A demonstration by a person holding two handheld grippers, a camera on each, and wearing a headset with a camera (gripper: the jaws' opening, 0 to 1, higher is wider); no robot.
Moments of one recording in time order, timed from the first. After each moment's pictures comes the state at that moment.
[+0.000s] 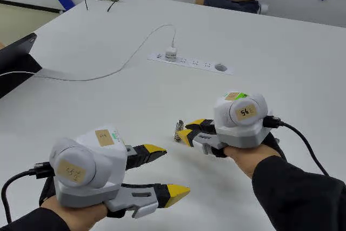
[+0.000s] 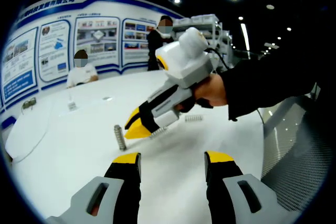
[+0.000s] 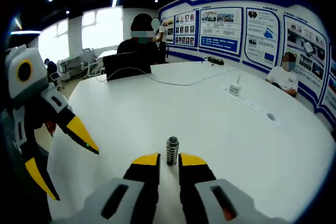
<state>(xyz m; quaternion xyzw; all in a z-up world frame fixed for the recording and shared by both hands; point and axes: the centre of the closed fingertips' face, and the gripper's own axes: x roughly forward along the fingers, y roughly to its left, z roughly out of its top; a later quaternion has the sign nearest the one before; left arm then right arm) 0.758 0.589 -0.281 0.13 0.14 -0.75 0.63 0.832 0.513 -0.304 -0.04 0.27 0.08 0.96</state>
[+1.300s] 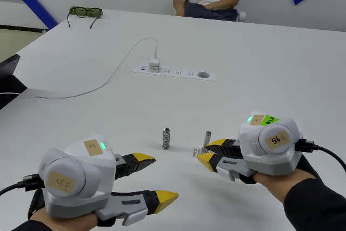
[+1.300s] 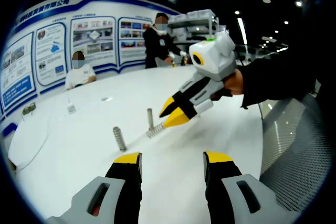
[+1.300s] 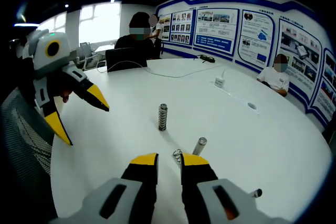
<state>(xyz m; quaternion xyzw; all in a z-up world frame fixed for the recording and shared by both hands) 0.755 0.591 -0.277 0.16 0.13 -0.75 0.62 0.759 0.488 -0.301 -0.07 0.28 0.05 0.96</state>
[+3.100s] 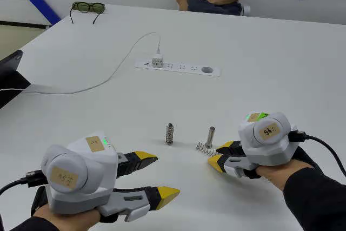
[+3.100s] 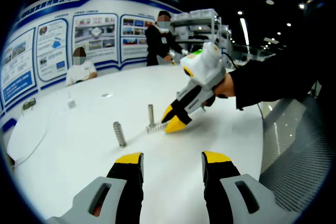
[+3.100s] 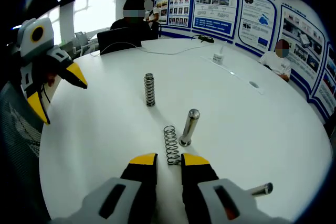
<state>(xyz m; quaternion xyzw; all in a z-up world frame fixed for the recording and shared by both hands) 0.756 0.592 -0.284 0.15 0.15 -0.75 0.63 0.756 0.467 -0.344 -0.05 0.35 0.04 0.94</state>
